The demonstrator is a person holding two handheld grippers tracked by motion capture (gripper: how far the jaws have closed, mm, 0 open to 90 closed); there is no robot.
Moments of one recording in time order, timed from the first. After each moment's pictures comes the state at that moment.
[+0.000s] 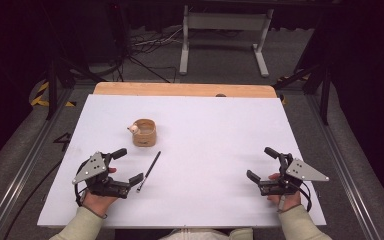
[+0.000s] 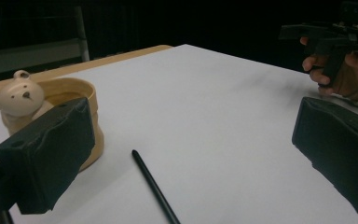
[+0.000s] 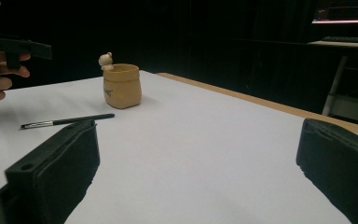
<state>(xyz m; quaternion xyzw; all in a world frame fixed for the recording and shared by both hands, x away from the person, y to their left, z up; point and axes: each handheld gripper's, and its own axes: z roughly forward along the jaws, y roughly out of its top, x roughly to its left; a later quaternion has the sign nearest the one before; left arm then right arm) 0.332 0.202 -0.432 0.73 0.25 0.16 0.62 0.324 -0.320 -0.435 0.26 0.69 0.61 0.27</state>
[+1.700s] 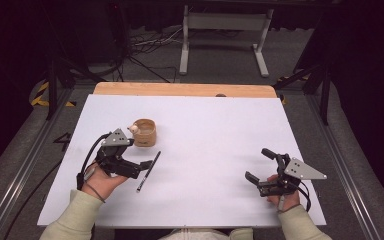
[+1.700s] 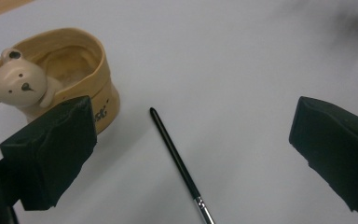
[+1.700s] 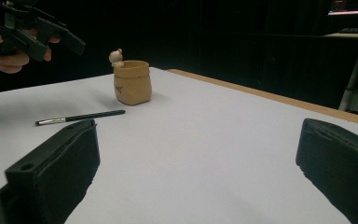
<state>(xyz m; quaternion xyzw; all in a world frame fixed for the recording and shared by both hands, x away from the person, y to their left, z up) 0.374 0.172 -0.378 0.85 0.31 0.11 0.41 0.326 -0.319 -0.438 0.26 0.70 0.62 0.24</state>
